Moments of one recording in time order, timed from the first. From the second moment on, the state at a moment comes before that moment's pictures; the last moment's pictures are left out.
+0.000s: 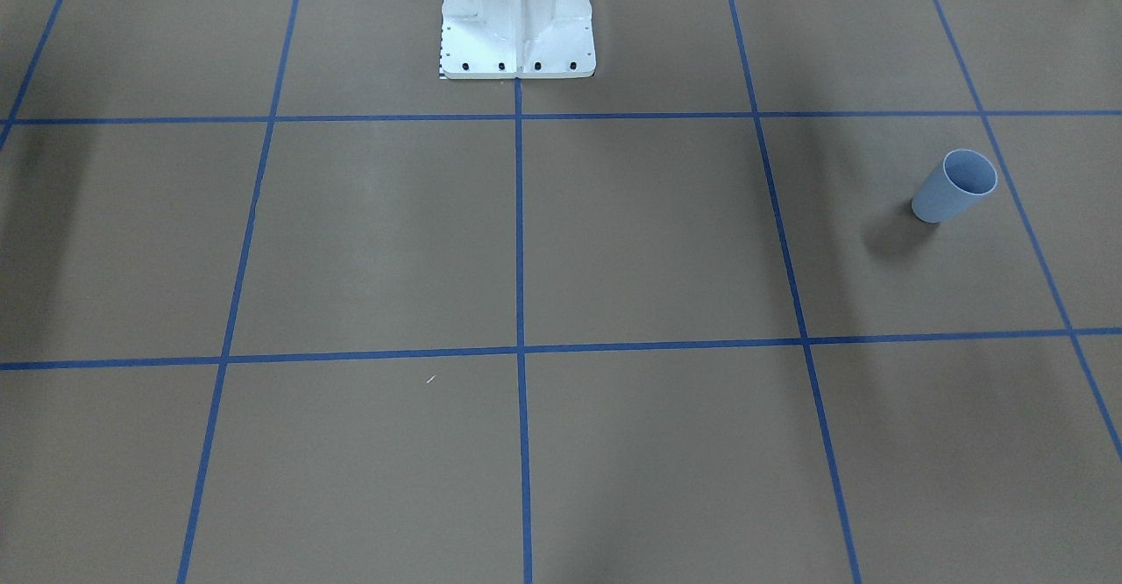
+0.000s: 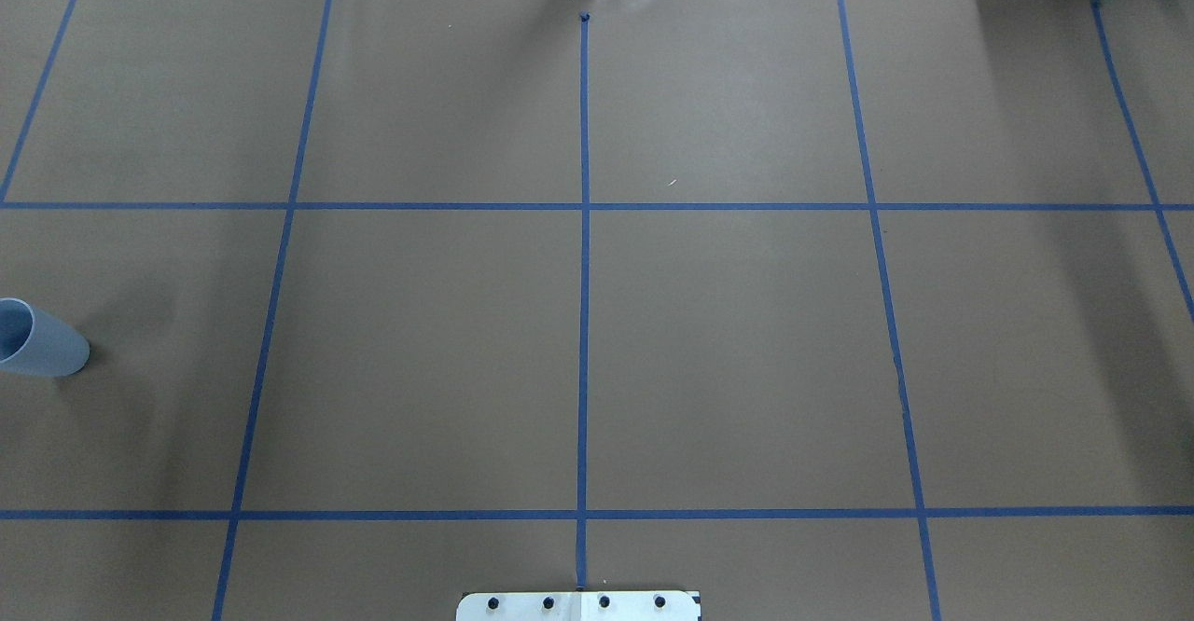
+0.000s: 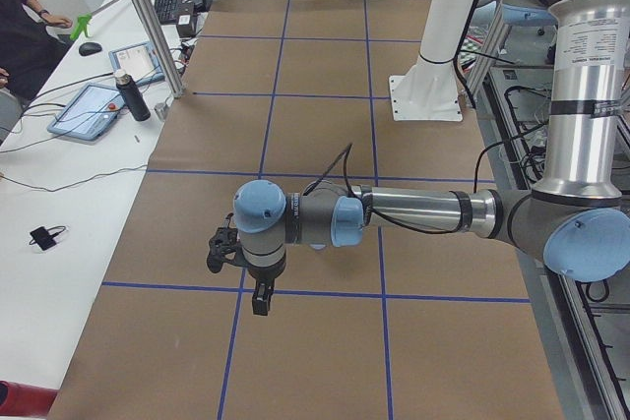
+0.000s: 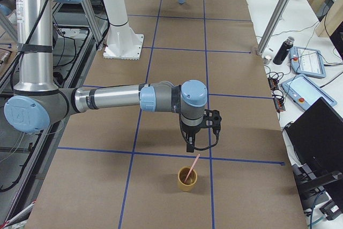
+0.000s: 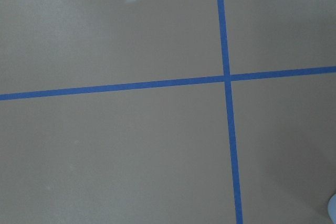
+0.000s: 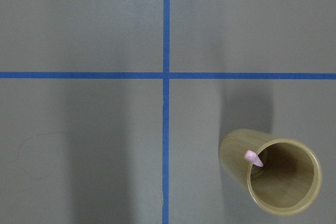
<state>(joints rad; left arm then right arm) -1.65 -1.55 -1.64 -1.54 -2.30 0.12 1.61 -1.63 1.78 -1.69 2.30 0.00</state>
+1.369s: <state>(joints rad) -1.64 -1.56 -1.68 -1.57 -2.31 0.08 1.60 -1.63 1.78 -1.69 2.30 0.00</state>
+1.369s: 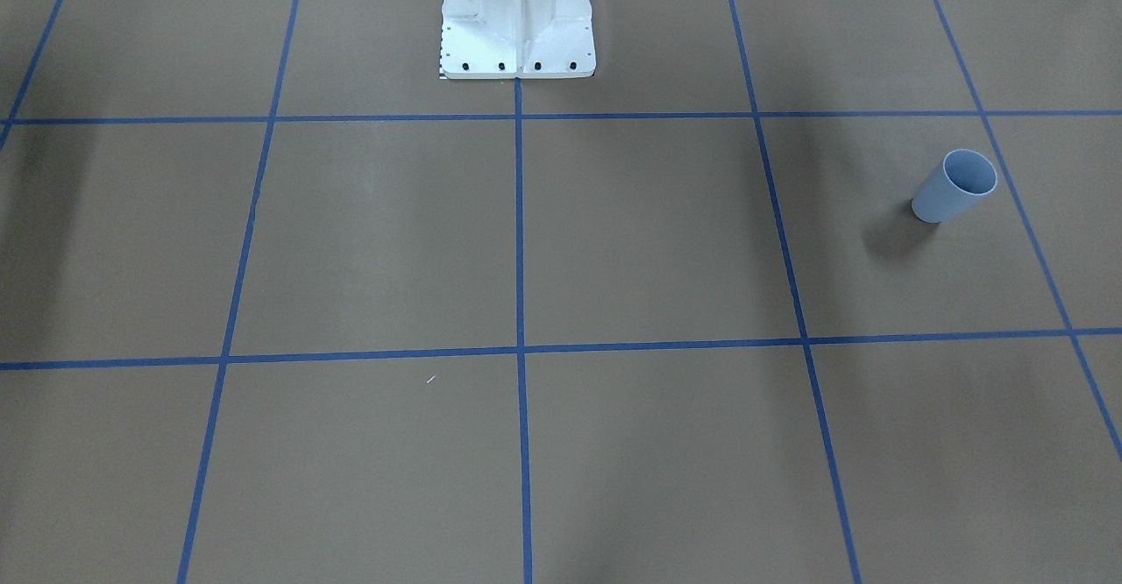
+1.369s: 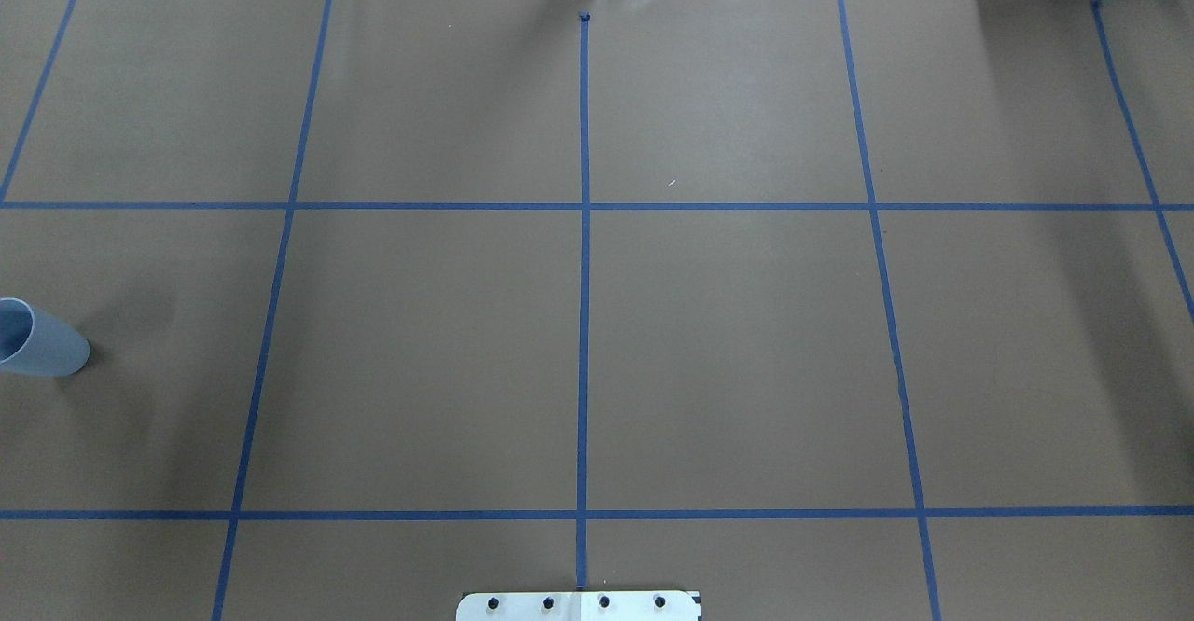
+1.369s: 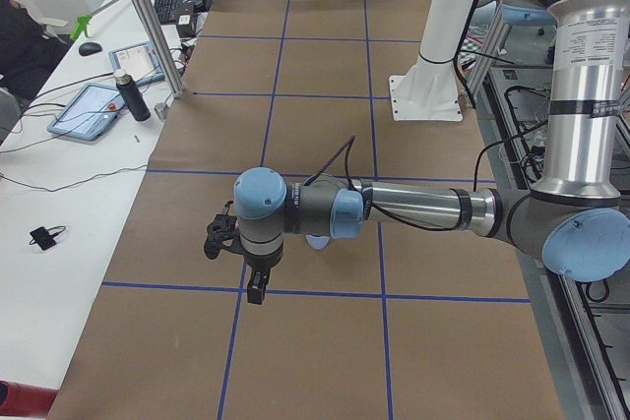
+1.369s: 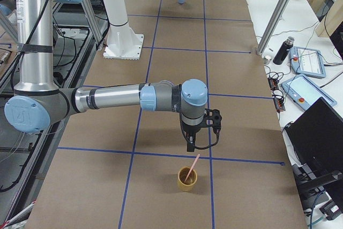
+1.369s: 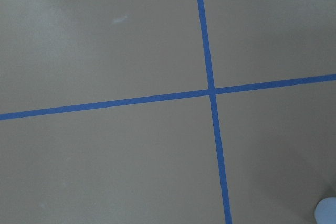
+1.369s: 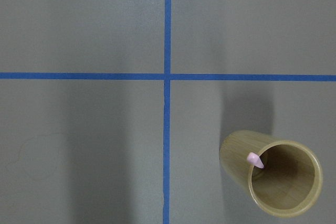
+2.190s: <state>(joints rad) -1.38 -1.42 -1.81 -1.82 -2.37 -0.51 1.54 -1.62 1.78 -1.69 2.24 0.02</state>
